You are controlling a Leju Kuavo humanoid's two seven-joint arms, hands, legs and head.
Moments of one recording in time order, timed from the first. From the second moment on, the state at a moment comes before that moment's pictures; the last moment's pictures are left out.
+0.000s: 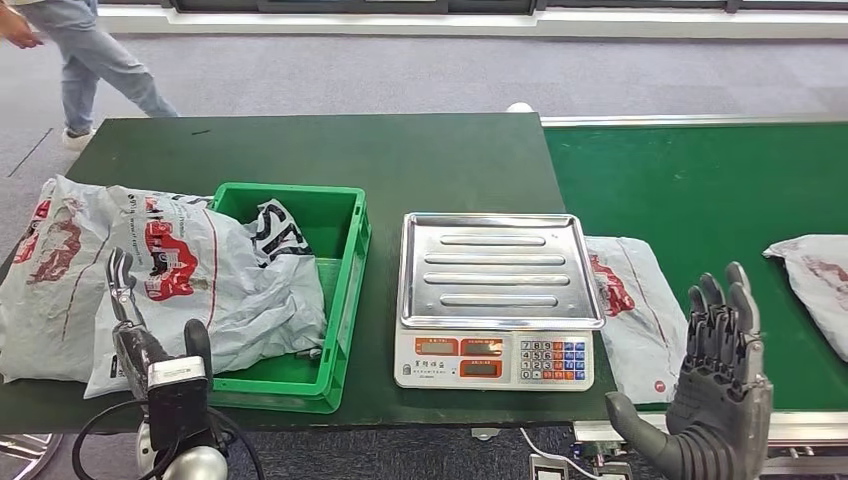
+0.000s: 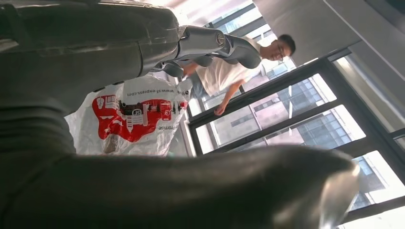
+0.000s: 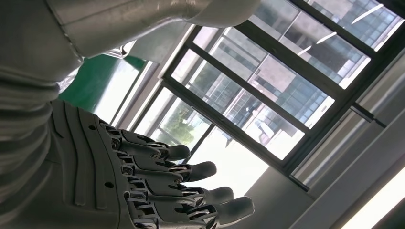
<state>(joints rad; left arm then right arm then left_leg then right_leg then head) 0.14 -0.18 -0.05 -1.75 -0.59 0.60 -0.44 0.33 0.07 0.06 -2.05 0.67 -0.34 -0.48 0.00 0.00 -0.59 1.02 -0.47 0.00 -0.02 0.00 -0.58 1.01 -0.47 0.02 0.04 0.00</state>
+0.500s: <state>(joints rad) 0.16 -0.18 -0.07 -1.79 -0.49 0.57 -0.48 0.33 0.06 0.04 -2.03 0.91 -0.36 -0.33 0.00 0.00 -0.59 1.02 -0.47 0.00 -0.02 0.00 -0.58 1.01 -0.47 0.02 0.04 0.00</state>
